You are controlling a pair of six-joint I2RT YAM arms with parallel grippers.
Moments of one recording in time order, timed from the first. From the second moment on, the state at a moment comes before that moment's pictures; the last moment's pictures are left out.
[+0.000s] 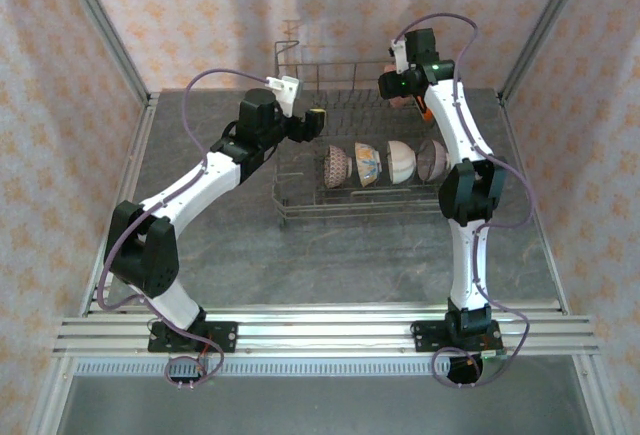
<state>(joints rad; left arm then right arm) -0.40 1.65 1.31 0.02 0.08 -0.13 0.19 2.27 2.39 -0.91 -0.01 -0.11</state>
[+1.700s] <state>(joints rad) -0.39 1.63 1.19 0.22 0.08 -0.11 0.17 2.34 2.42 -0.93 -0.13 -0.19</state>
